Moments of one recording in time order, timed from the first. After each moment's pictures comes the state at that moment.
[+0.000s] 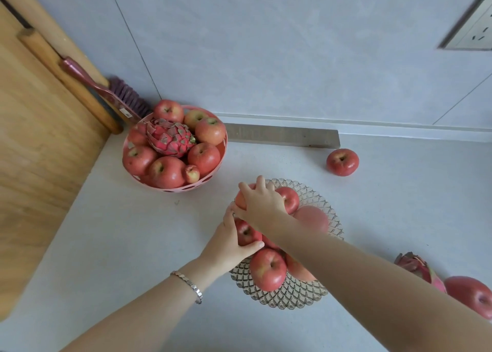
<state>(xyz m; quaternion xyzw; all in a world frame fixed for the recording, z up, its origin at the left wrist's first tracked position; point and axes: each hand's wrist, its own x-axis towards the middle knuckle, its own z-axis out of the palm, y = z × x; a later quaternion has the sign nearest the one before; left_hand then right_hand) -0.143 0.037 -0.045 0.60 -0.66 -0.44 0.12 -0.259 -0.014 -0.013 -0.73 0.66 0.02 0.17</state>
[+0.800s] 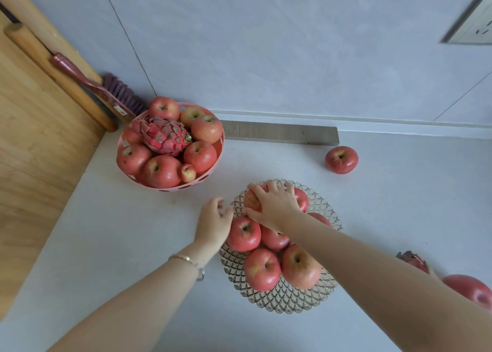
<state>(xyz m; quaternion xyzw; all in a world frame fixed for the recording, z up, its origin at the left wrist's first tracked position) -0.146 0.005 -0.041 0.71 -0.54 -0.41 0.20 -0.298 -0.015 -0.025 -0.76 0.62 0.09 0.17</state>
